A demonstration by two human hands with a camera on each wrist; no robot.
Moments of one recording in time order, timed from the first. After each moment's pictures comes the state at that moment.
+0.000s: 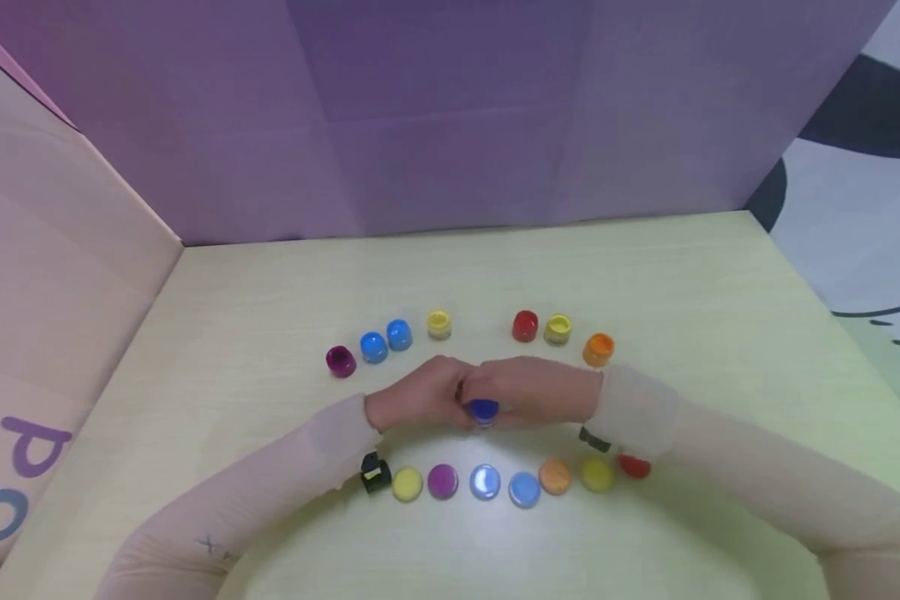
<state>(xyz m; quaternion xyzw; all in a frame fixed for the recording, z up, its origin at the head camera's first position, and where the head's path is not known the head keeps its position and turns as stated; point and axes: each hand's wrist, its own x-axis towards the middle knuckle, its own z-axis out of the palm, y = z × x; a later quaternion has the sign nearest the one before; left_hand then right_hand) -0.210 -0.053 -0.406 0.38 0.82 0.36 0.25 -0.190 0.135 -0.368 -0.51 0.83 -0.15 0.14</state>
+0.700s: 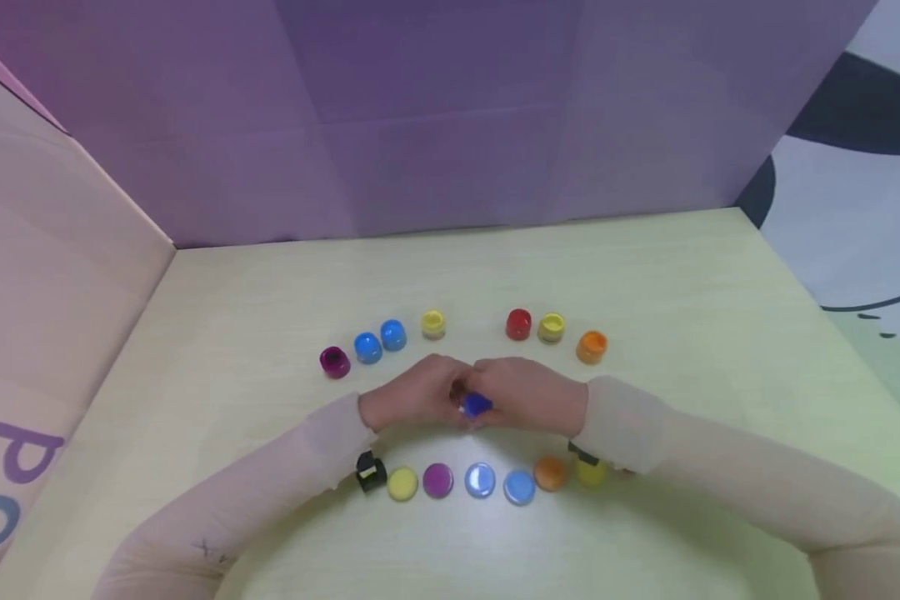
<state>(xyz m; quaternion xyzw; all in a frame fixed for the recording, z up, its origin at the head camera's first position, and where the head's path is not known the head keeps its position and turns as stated) -0.213 -0.053 -0.408 0.38 0.83 0.33 0.23 -0.176 0.122 -0.360 -0.38 0.90 -0.13 0.15</state>
